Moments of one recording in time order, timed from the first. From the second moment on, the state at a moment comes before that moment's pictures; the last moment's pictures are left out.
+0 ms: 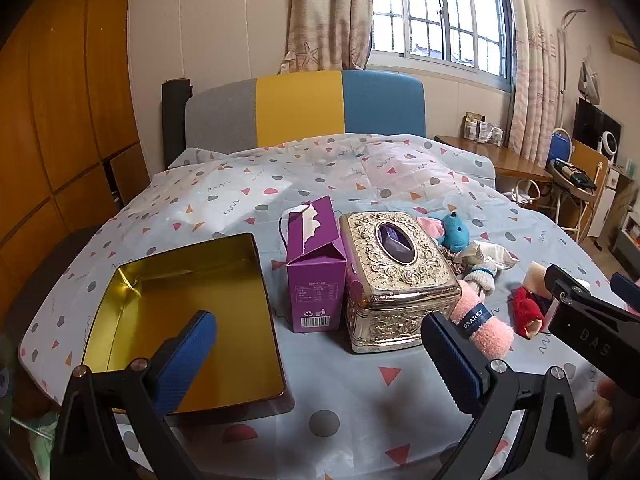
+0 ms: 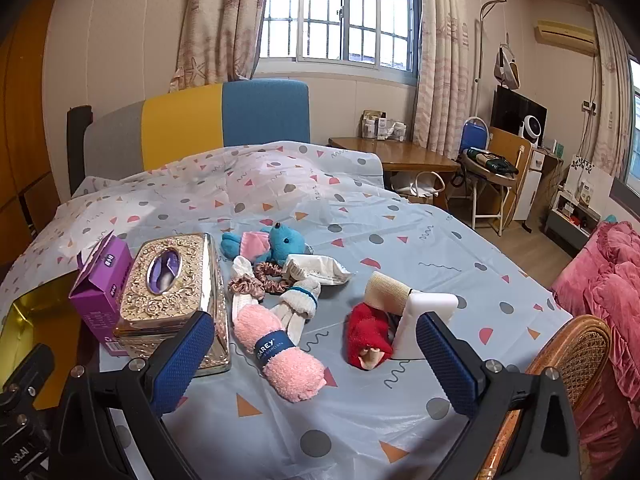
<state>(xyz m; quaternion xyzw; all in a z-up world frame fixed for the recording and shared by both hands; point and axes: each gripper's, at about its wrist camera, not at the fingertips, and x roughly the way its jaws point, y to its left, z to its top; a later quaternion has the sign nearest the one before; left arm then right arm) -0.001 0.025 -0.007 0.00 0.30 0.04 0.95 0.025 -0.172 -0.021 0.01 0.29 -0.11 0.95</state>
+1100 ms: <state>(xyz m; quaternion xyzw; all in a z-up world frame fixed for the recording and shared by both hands) 0.005 0.021 -0.012 0.01 0.32 0.03 0.95 0.037 -0.196 -0.024 0.01 0.30 -0.13 0.95</state>
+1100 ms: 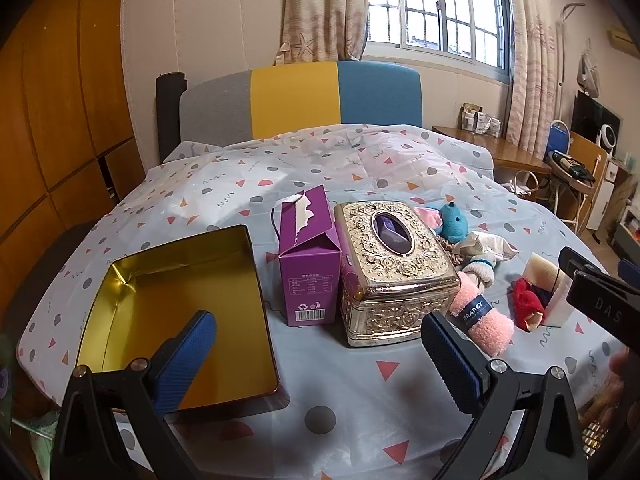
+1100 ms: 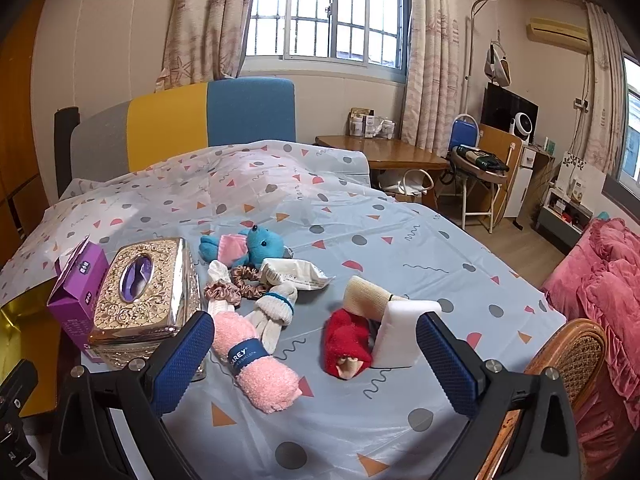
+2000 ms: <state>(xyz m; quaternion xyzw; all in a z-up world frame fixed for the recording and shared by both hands) 0.005 -0.004 -0.019 0.04 0.33 0.01 0.94 0.039 -0.238 -0.024 0.03 0.30 -0.15 0.94</state>
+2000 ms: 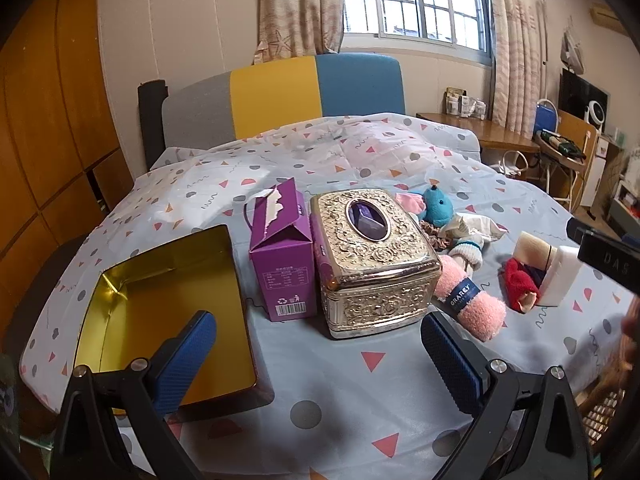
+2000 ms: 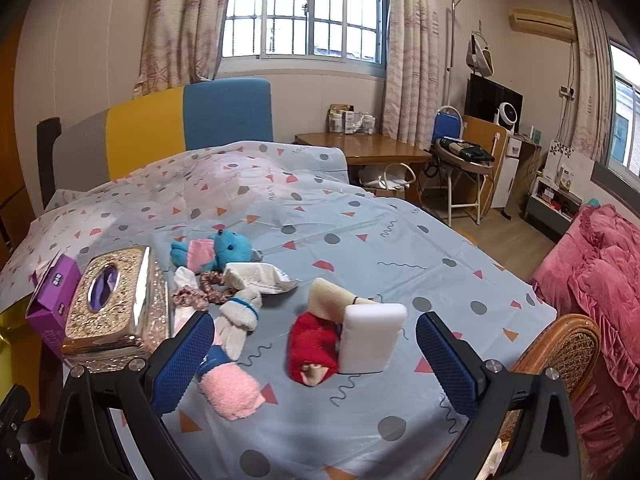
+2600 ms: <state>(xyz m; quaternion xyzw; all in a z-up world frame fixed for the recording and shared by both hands) 0.034 -0.047 -0.052 0.01 0.43 -0.15 0.89 0.042 -0.311 -0.046 0.10 0.35 -0.16 0.92</state>
